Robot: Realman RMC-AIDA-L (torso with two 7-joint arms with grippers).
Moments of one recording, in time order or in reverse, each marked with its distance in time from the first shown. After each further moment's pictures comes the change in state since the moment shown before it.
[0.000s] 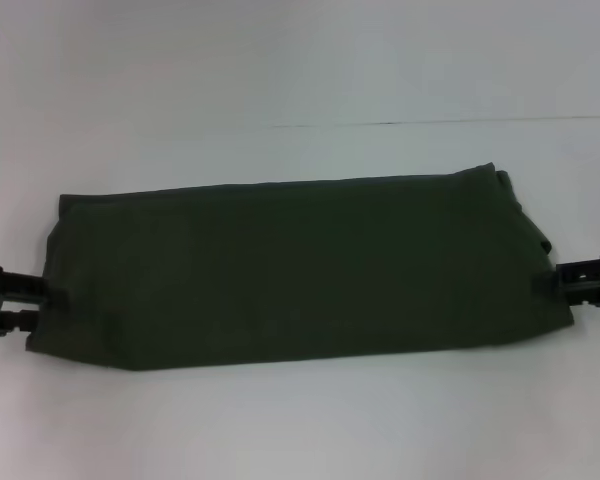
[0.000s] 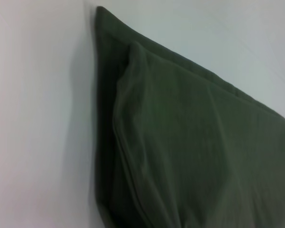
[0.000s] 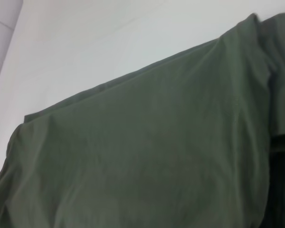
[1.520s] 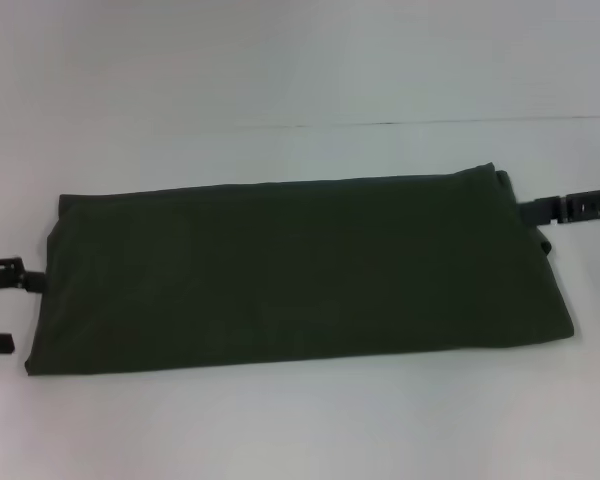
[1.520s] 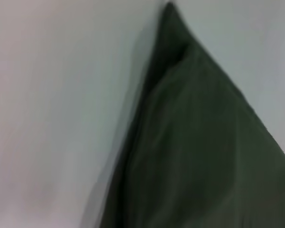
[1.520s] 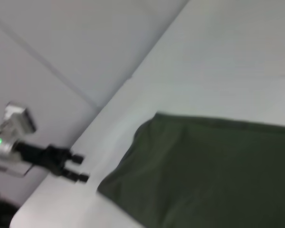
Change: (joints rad) left arm 0.003 0.023 -0.134 0.000 0.097 0.082 -0.268; right arm 0.117 -0.117 0.016 0.088 0.177 -0.252 -0.341
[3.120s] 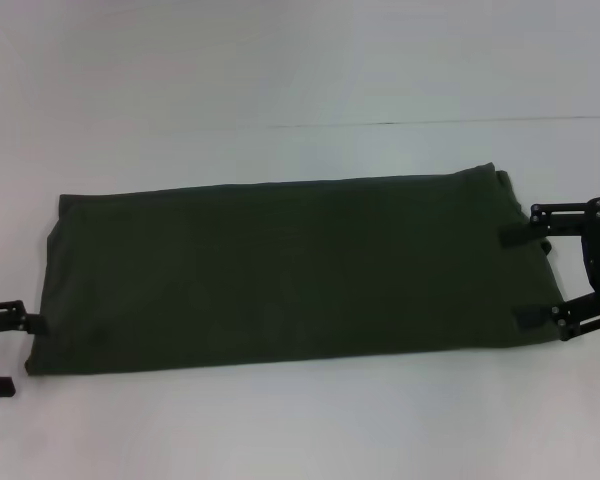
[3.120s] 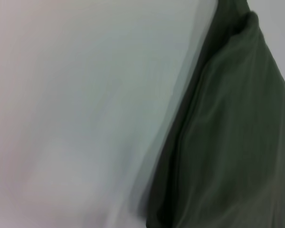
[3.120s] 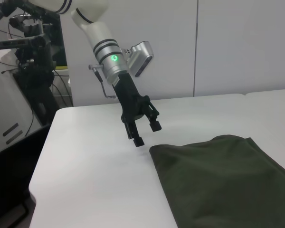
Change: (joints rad) left arm 0.044 -0.022 -0.018 -0.046 0.040 -0.043 -0.005; right arm -0.025 0.049 -0.029 -0.002 0.007 -0.128 -0.850
